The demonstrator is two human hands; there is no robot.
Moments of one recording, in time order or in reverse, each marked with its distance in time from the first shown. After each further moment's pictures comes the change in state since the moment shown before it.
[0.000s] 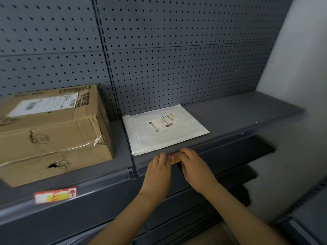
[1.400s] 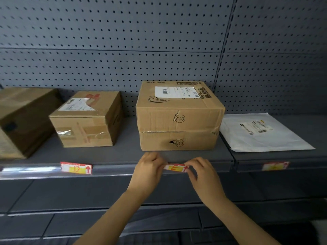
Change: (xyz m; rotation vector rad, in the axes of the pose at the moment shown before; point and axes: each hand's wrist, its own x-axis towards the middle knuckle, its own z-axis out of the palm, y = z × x) left_hand -0.199 -0.247 -0.102 -0.223 0.299 -0.246; right_hand 0.024 -0.269 0.095 0.236 0.038 -0.109
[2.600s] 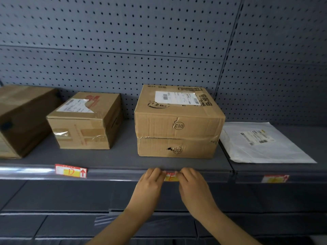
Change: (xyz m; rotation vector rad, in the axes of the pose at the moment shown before) left_hand -0.023 0.009 0.027 0.129 -0.056 0.060; right_hand 0.004 -0.012 0.009 -0.234 -0.107 -0.247
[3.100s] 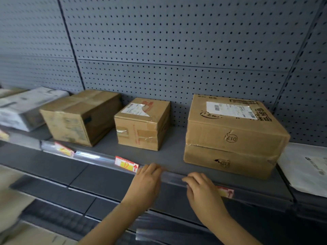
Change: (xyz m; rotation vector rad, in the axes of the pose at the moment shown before) left_hand -0.051 -0.075 -0.091 0.144 0.027 -0.259; right_hand 0.044 -0.078 0.014 0.241 -0.035 -0.117
